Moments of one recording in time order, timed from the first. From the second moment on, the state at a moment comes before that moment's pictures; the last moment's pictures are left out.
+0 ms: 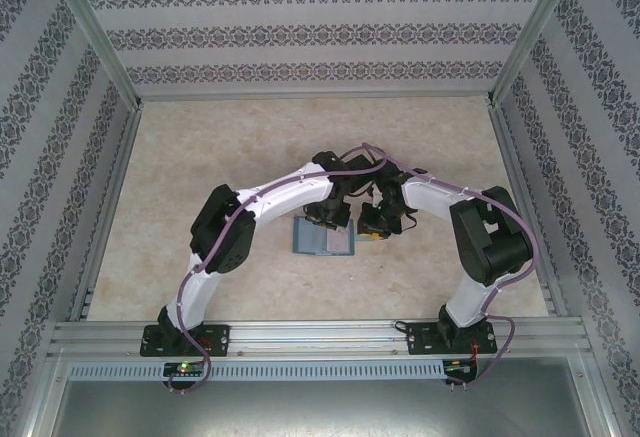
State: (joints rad) left arm -0.84 2.17 1.87 -1.25 -0.06 -0.61; right arm 0.40 1.74 0.99 -0.70 -0.36 0.52
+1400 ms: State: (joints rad) left arm -0.72 1.89 1.45 -0.93 0.05 -0.72; right arm 0.40 1.76 1.01 -0.73 -0.36 0.52
